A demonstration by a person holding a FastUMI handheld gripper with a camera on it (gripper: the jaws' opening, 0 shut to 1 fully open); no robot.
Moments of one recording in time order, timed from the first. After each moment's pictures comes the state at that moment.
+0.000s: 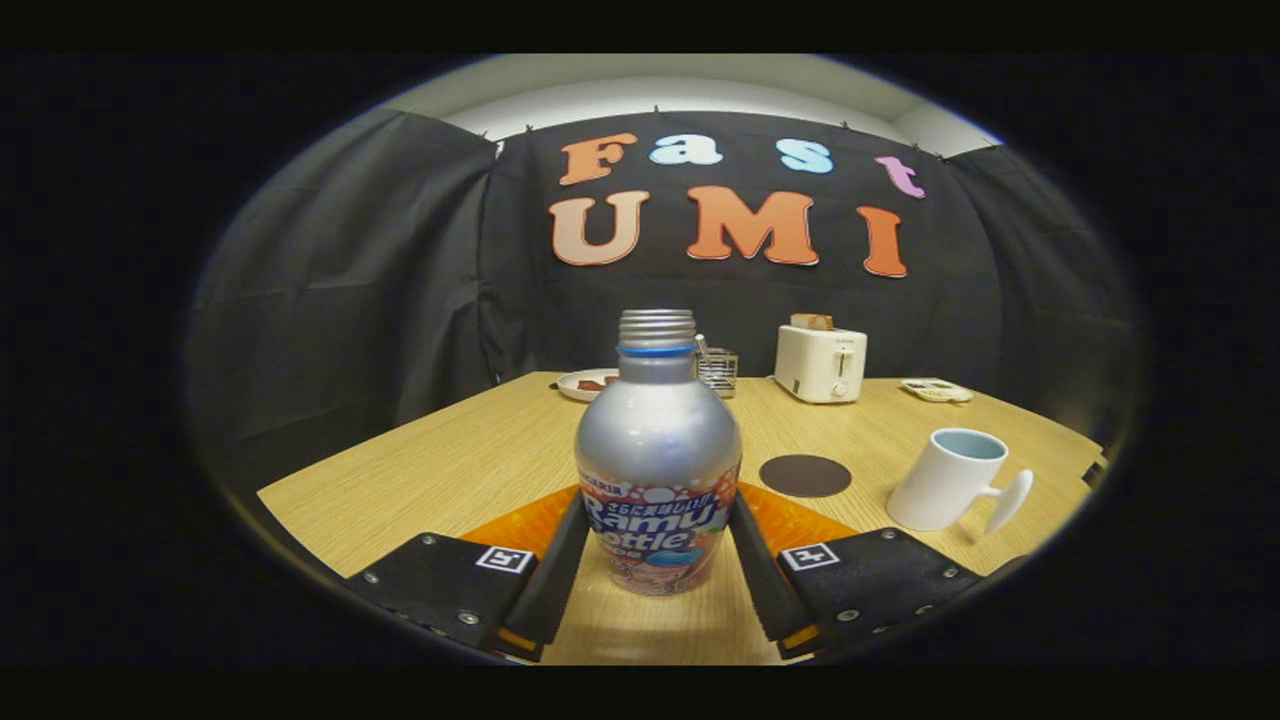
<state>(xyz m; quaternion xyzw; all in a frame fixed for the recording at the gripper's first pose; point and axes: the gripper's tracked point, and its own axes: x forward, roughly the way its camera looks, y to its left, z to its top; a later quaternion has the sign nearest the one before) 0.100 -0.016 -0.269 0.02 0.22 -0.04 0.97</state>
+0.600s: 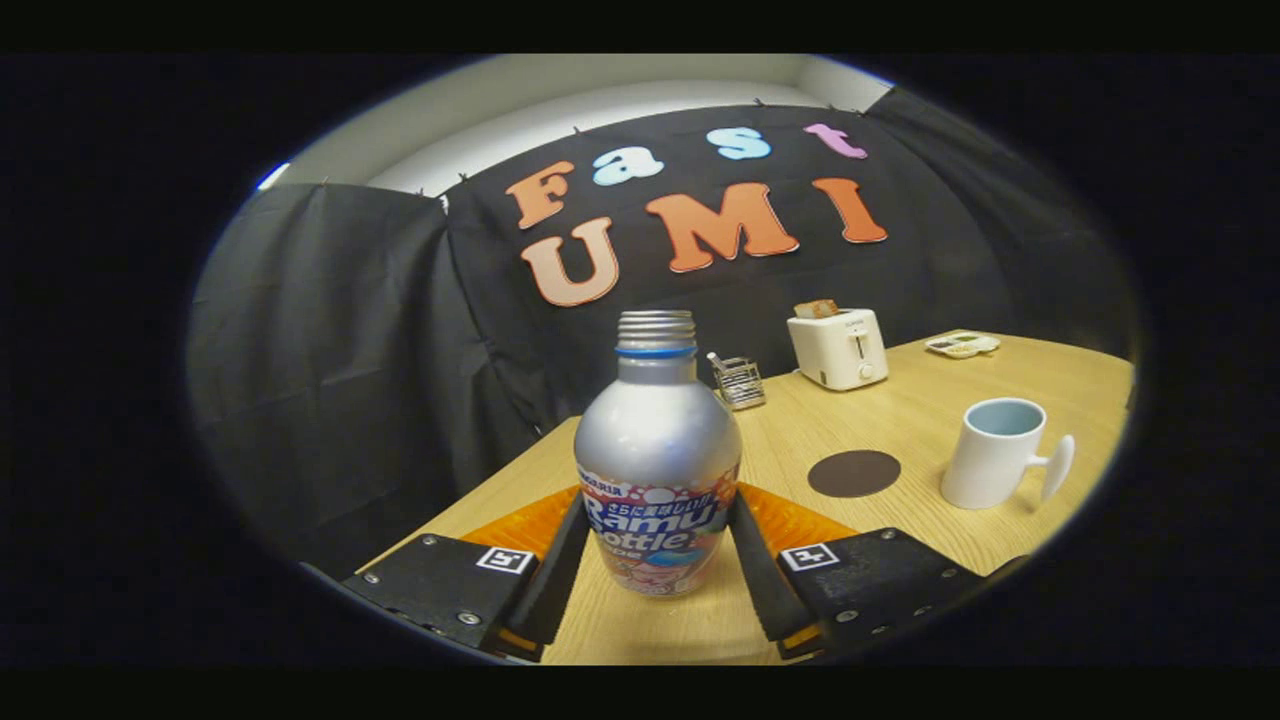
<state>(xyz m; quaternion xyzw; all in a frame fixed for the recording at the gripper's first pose) 0.120 -0.013 -0.235 0.18 0.20 -0.03 0.96</state>
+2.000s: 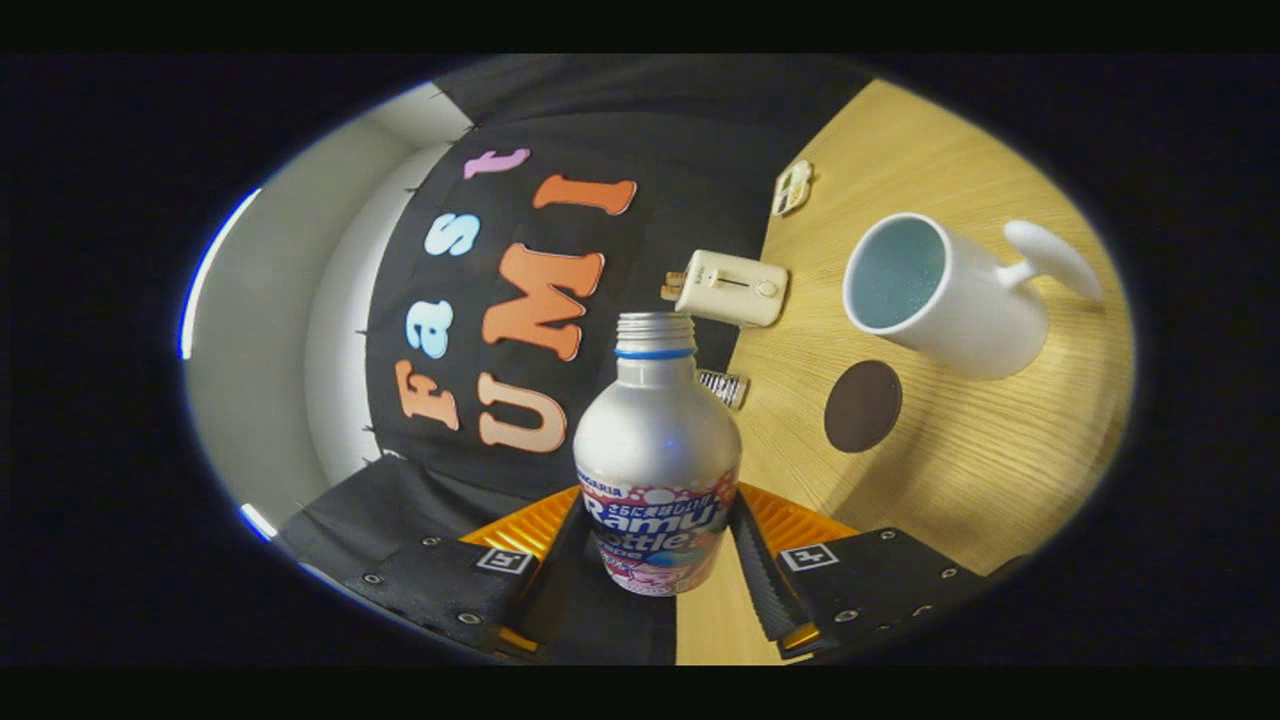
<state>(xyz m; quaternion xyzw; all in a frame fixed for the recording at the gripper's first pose) 0.149 -0.098 -0.230 0.64 0.11 -0.11 0.75</state>
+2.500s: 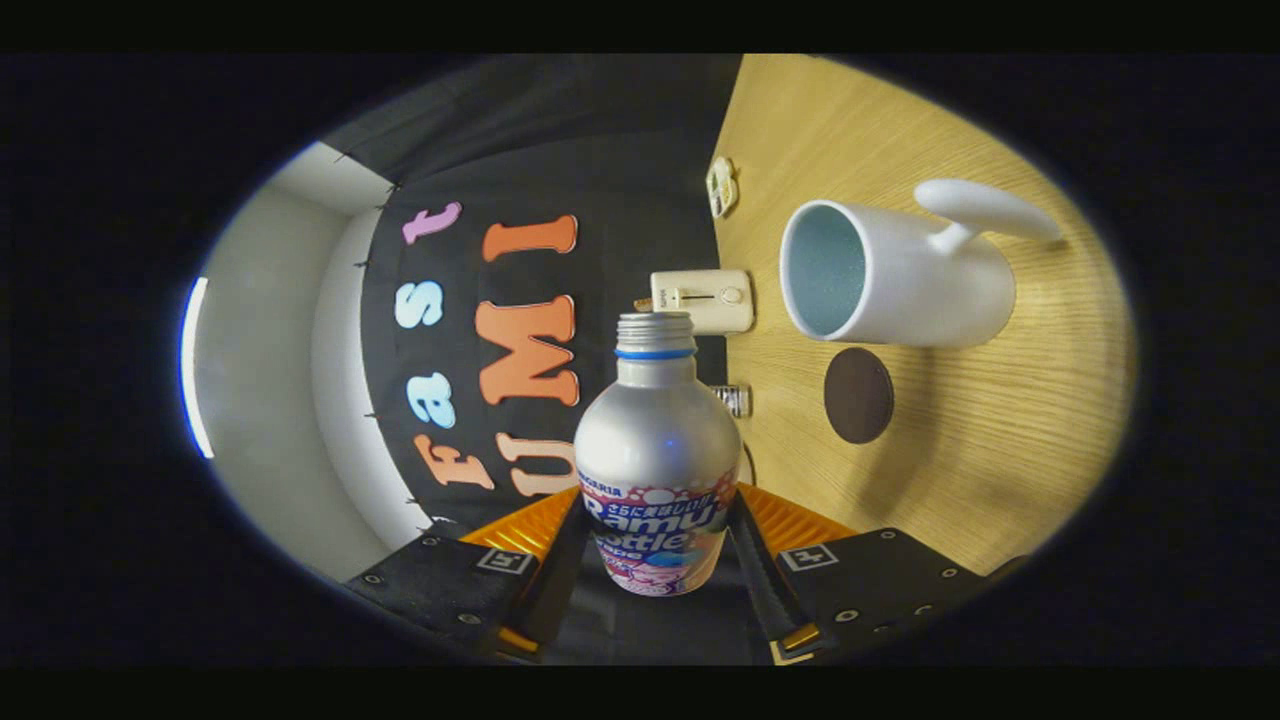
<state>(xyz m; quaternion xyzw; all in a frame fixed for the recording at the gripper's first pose) 0.144 -0.120 -0.226 0.74 0.06 -0.14 0.66</state>
